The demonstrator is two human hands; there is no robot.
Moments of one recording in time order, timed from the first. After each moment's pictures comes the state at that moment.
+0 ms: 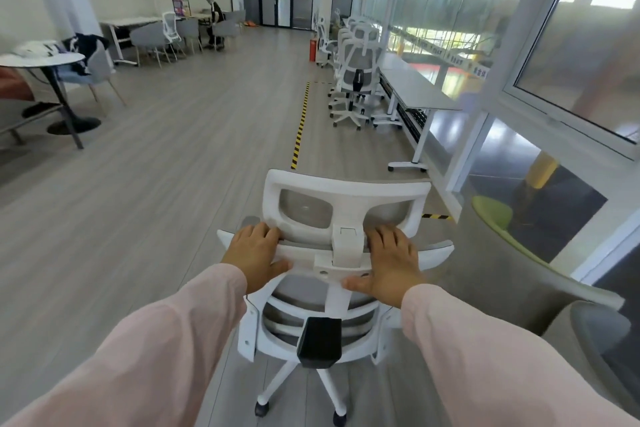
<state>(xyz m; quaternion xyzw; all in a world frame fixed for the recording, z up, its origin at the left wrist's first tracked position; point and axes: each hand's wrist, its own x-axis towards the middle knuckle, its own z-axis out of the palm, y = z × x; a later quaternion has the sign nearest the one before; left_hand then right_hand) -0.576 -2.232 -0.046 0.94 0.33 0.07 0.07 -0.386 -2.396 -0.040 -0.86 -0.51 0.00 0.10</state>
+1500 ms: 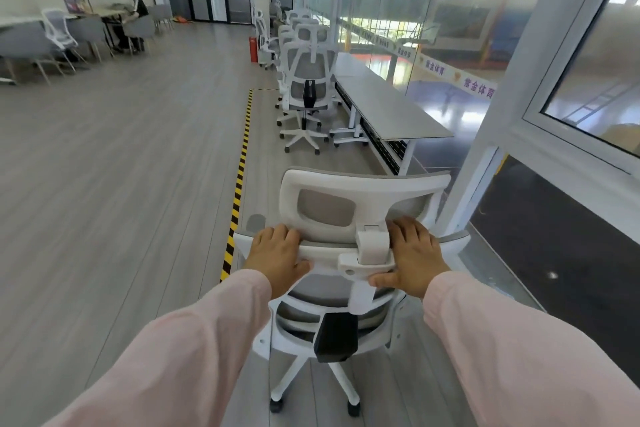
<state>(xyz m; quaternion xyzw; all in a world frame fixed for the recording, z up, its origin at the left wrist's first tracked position) 0.119 -1.644 -0.057 0.96 0.24 0.10 0.11 0.286 -1.828 -0.038 -0.90 -0.43 0.00 0.04</state>
